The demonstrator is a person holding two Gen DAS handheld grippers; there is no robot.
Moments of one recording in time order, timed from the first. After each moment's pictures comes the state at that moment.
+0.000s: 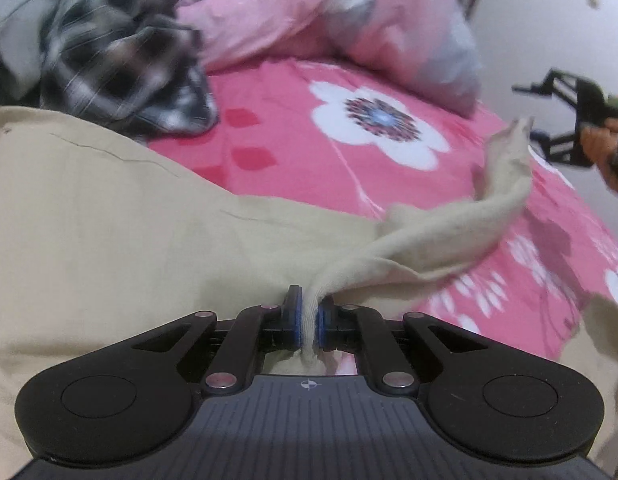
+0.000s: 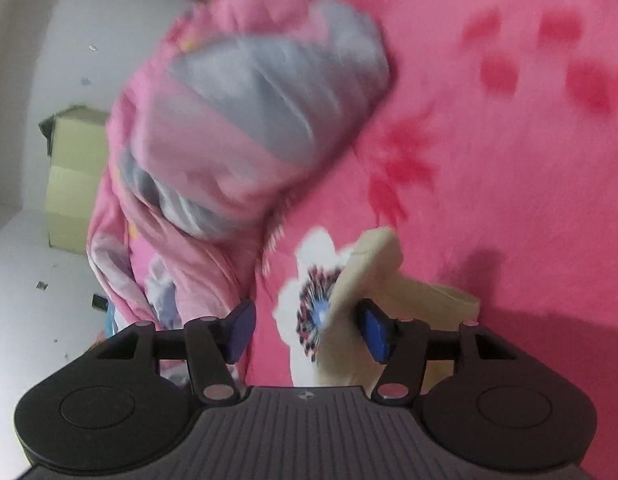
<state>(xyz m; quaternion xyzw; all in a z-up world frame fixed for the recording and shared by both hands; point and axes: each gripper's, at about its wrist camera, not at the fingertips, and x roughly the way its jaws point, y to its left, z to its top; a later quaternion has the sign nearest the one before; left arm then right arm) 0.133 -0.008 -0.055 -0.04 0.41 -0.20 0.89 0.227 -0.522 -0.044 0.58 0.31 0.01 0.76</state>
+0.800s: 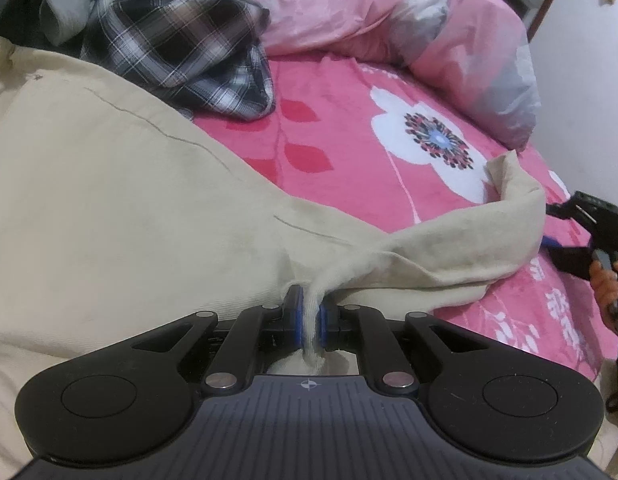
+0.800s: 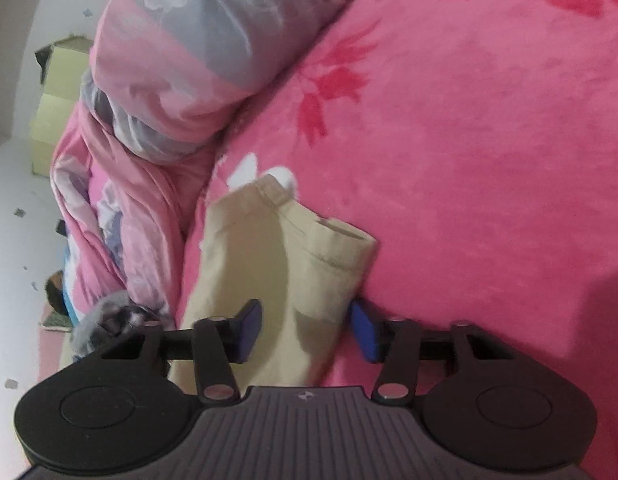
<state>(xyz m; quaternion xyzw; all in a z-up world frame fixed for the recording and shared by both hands) 0.152 0.011 -0.076 -0.10 0.42 -0.15 0.89 0.211 -0.506 -0.120 0.51 0.36 0.05 0.78</state>
